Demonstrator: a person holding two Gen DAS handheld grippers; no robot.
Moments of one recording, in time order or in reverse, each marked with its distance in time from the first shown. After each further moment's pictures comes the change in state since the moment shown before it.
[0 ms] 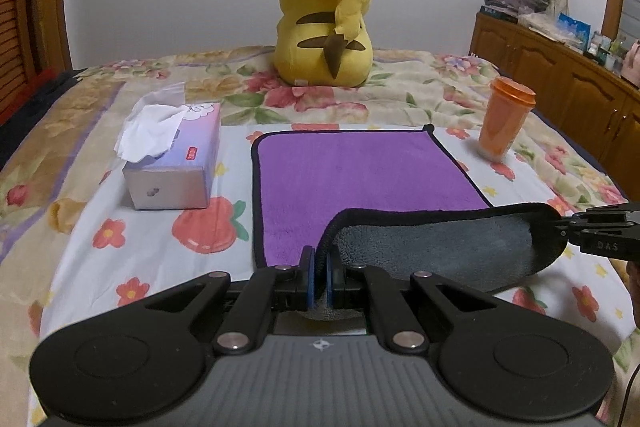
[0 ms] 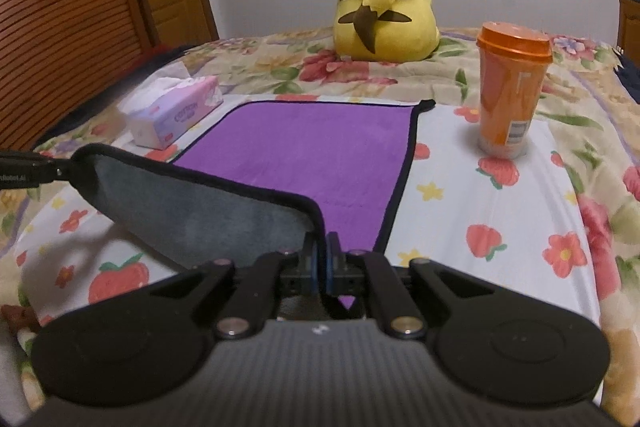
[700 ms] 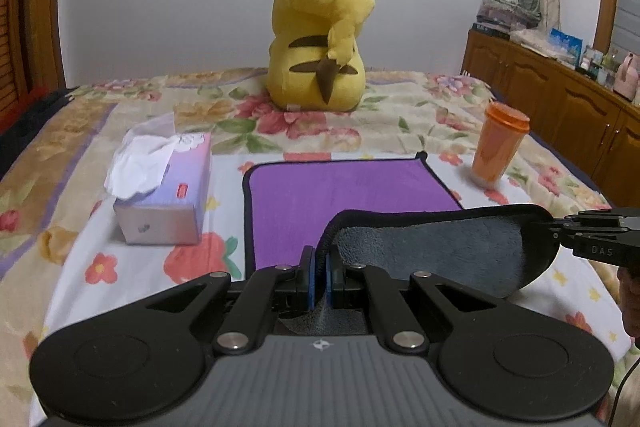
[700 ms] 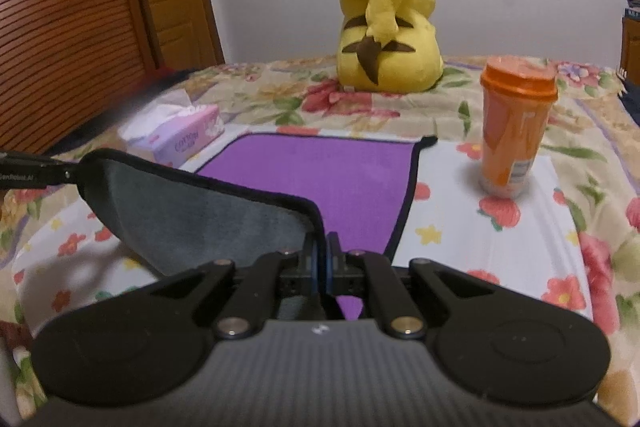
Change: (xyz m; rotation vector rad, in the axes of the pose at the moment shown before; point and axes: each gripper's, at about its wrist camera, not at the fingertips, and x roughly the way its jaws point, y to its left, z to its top) left arm 0.000 -0.001 0.022 0.008 -0.063 -0.026; right arm 0.000 -0.004 0.018 -0.021 -0.088 0.014
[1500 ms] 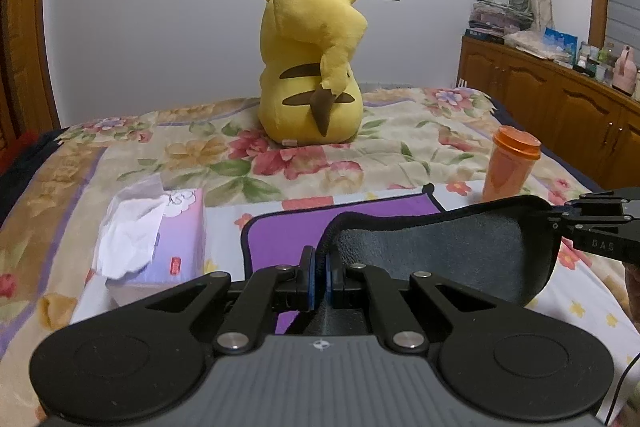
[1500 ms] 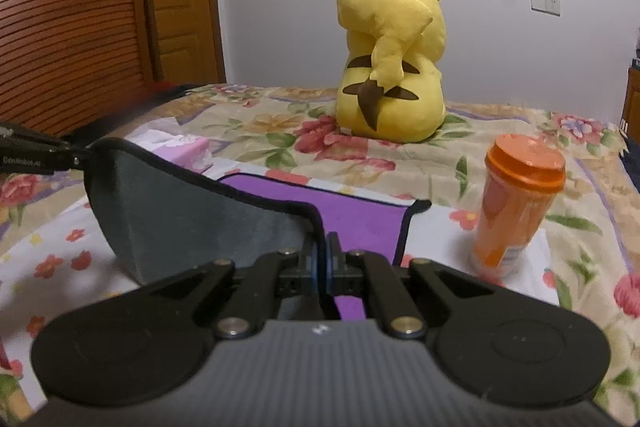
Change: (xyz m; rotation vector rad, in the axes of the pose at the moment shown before) left arm 0.030 0.000 0.046 0.068 -0.047 0.009; right arm 0.020 -0.005 0.040 -0.107 -0.063 -0.029
